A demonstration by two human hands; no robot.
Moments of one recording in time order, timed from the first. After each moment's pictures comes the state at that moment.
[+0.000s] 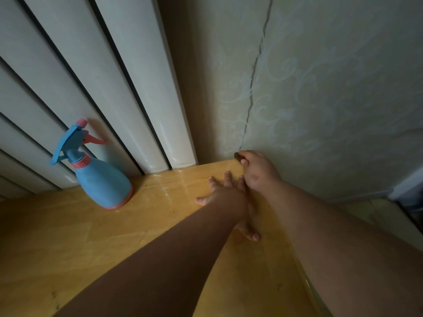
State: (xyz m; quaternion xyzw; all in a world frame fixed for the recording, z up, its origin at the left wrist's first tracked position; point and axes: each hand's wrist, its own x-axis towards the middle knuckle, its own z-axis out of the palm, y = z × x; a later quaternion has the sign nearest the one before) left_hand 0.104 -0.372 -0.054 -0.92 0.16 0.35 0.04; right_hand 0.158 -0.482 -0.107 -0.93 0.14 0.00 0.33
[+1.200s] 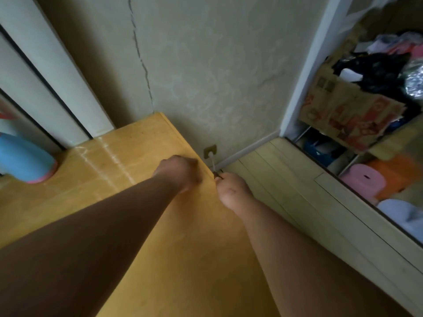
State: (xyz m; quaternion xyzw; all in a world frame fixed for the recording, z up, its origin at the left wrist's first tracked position) left_hand -0.053 -0.365 -0.051 -0.93 0.32 0.17 0.01; right_hand -0.158 -0.468 -0.095 -0.82 0.37 0.03 0.44
